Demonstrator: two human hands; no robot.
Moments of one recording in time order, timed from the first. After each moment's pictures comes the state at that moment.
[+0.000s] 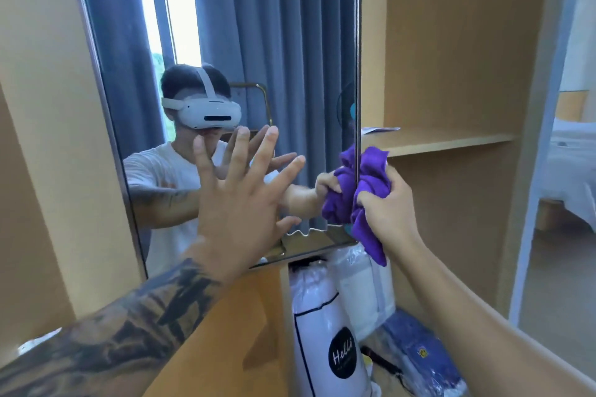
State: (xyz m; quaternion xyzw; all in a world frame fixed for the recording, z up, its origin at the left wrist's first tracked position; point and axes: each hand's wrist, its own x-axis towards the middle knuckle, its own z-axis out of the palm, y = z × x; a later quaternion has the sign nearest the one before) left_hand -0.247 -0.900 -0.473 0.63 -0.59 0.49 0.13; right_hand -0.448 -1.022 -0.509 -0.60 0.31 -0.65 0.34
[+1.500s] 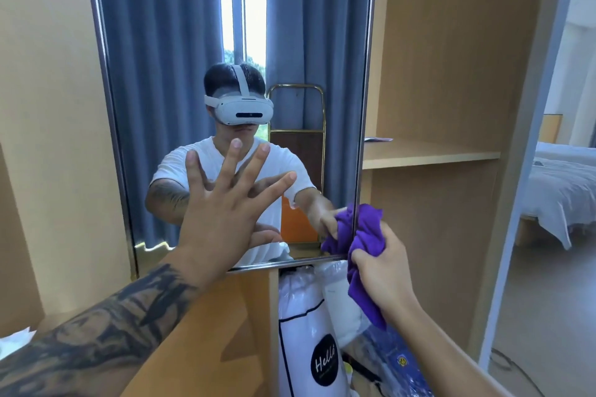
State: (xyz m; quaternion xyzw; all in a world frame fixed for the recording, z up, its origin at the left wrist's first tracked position) left_hand -0.209 -0.924 -0.493 0.59 -0.61 0.51 0.13; right_hand -0.457 -0.992 -0.561 -0.62 0.37 -0.59 0.35
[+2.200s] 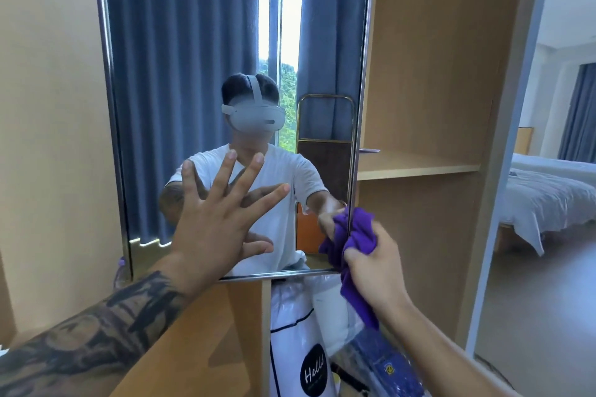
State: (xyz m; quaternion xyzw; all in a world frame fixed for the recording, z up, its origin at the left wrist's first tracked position) left_hand -0.201 -0.925 -0.490 0.55 -0.63 0.52 0.18; right_hand -0.452 -0.984 -0.541 -0.63 0.37 -0.60 0.32
